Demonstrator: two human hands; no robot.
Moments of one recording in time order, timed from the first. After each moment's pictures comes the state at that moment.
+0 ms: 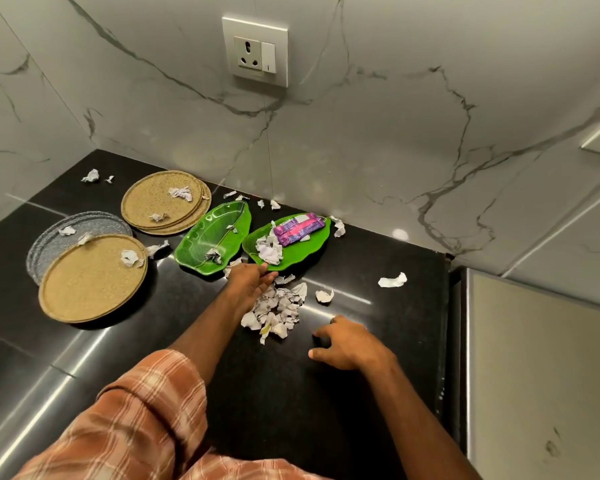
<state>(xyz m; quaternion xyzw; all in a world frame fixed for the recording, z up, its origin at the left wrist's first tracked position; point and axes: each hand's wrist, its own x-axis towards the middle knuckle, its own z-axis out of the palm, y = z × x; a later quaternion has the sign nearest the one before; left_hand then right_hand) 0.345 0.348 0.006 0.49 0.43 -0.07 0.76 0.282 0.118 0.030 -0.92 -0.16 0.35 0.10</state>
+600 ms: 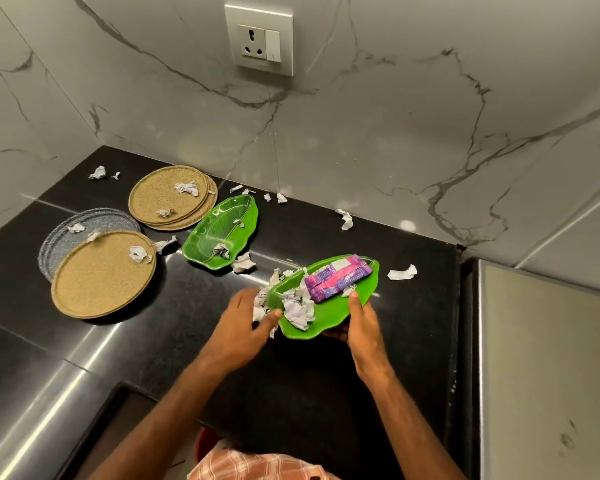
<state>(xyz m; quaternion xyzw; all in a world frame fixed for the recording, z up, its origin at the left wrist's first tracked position) 0.212 0.355 0.059 0.91 0.10 -0.11 0.37 0.256 0.136 0.003 -0.63 0.19 0.16 0.74</state>
